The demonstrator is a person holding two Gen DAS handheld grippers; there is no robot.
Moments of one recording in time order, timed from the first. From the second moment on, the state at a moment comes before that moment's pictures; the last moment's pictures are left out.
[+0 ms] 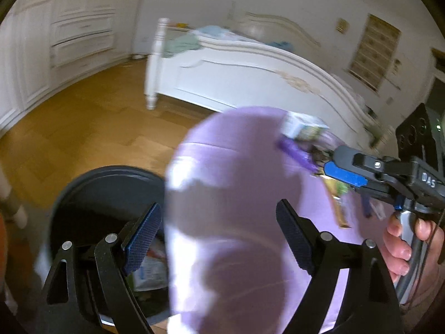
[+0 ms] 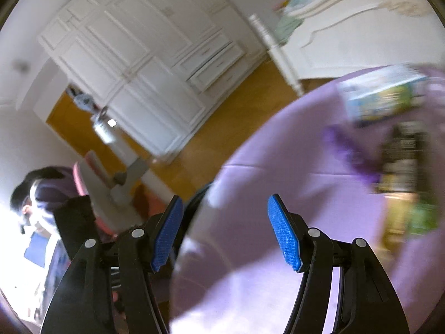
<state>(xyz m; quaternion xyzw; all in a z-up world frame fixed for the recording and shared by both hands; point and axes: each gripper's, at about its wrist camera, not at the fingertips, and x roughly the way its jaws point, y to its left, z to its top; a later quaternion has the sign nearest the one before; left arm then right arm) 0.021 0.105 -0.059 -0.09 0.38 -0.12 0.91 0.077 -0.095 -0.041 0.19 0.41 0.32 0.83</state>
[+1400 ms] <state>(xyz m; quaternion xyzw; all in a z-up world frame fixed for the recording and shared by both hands) 0.074 -0.070 -0.087 0.02 0.43 -0.21 0.88 0.003 -0.307 -0.084 0.07 0.42 0.06 0.90</state>
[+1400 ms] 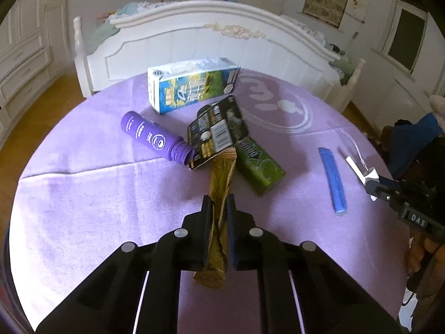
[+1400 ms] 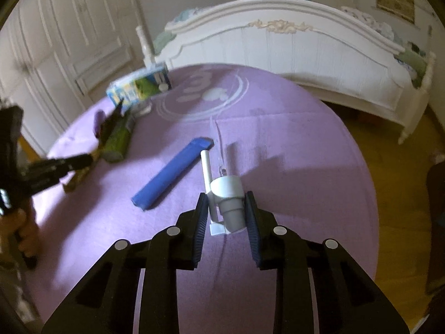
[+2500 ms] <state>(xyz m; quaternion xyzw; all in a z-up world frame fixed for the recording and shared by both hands) -0.020 0.159 -0.045 -0.10 0.33 -0.02 0.94 0.021 -0.079 0.011 0.04 0.37 0.32 0.87</state>
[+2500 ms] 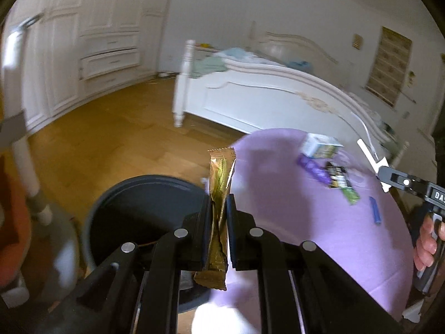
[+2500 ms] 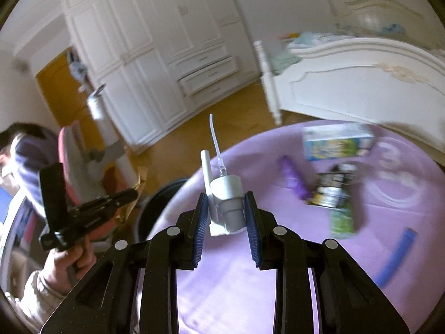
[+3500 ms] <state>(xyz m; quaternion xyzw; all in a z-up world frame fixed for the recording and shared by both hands) -0.016 0.249 -0.085 -0.17 0.35 0.04 0.92 0.085 0.119 -0.066 -0.01 0.47 0.39 0.79</state>
